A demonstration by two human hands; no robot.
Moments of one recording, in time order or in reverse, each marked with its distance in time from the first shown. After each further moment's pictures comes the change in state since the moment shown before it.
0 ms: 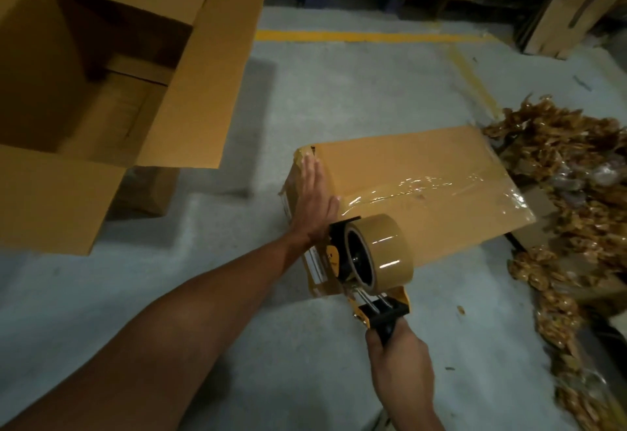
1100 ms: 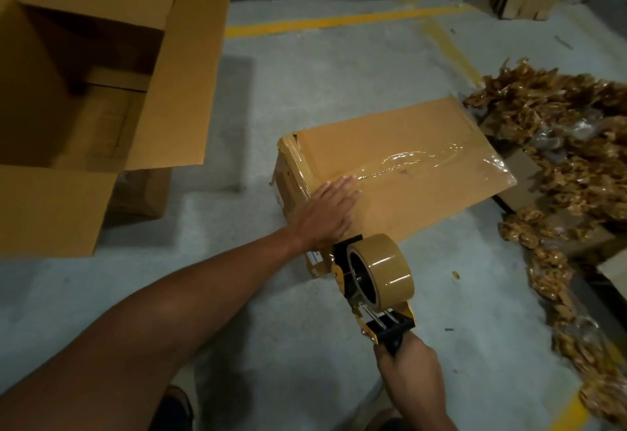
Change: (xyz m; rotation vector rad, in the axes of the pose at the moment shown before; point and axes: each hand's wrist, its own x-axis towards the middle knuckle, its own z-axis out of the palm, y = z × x) left_hand -0.035 0.037 -0.011 0.546 -0.465 0.520; right_hand -0.027 0.063 0.006 0.011 -0.090 0.064
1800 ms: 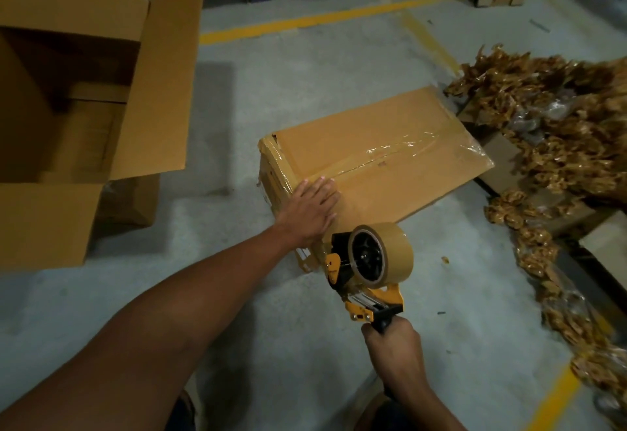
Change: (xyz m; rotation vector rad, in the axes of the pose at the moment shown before) left_hand -0.004 0.009 -0.004 0.159 -0.129 -0.060; right_hand 0.010 0.010 0.011 0.284 -0.013 0.119
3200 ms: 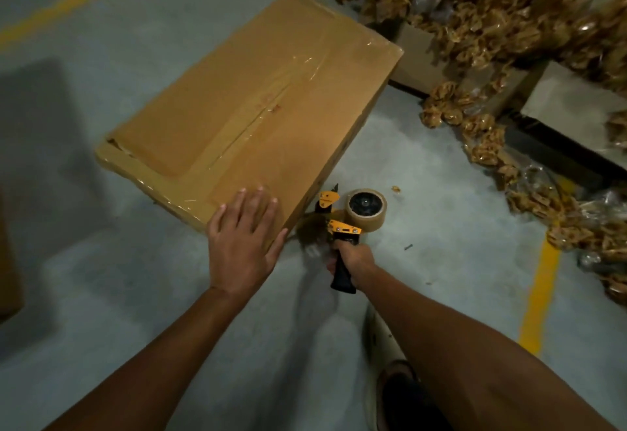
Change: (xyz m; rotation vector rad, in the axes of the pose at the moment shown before) left_hand -0.007 0.087 0.061 0.034 0.466 0.053; right_hand 0.222 0.080 0.049 0.936 -0.099 0.459
